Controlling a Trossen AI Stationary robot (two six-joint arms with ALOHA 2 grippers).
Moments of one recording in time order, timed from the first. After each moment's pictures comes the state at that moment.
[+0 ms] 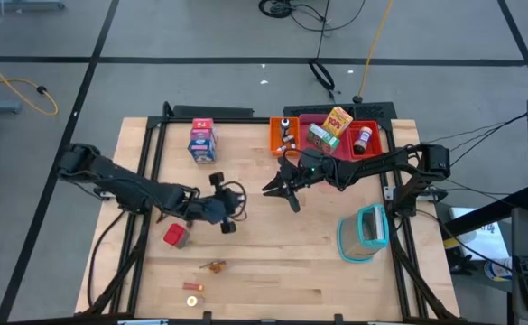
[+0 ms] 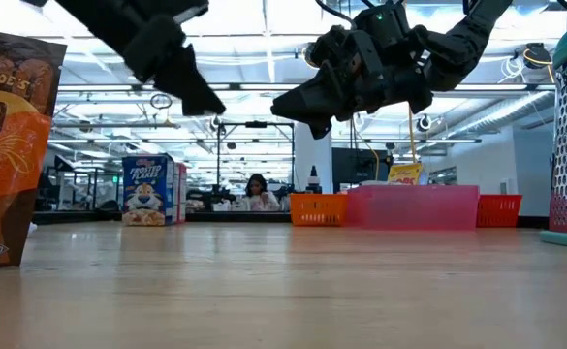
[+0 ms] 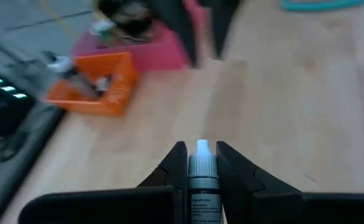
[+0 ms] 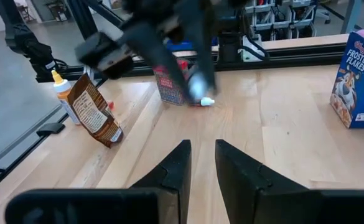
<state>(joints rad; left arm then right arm) -0.28 1.38 0.82 -0.15 -0.62 -0.11 -0.18 1.68 0.78 0.66 -0.47 0.06</state>
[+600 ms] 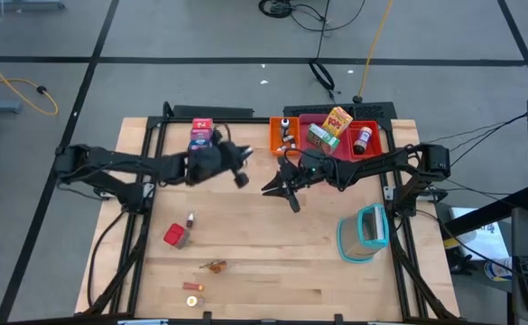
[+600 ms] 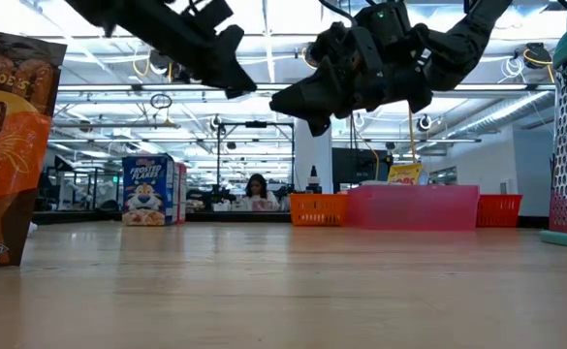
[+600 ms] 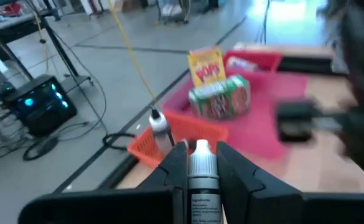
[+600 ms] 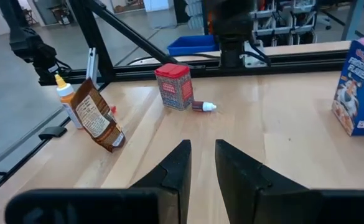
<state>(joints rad) 0.12 1.34 0.82 0.21 -0.48 0.05 -0.18 1.68 0.78 0.68 -0.47 0.07</state>
